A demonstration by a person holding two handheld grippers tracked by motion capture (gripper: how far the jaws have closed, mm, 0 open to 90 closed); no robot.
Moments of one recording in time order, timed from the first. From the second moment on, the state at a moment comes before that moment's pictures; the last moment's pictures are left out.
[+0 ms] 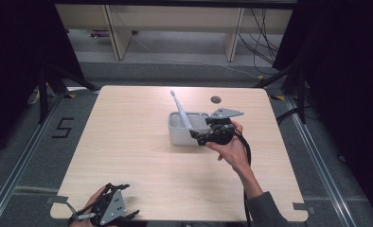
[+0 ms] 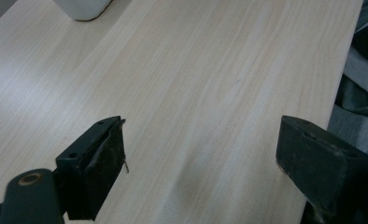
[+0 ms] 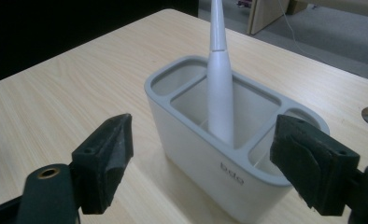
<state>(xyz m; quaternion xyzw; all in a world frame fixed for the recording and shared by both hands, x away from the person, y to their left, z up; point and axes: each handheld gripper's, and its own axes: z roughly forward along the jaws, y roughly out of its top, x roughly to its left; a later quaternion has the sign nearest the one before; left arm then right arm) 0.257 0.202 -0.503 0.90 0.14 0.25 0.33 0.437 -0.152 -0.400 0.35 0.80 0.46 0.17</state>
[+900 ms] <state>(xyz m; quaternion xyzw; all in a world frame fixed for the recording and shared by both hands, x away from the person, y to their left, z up) 0.257 0.205 -0.501 0.89 0.16 0.27 0.34 0.406 -0.167 -0.411 0.36 0.80 0.44 0.17</state>
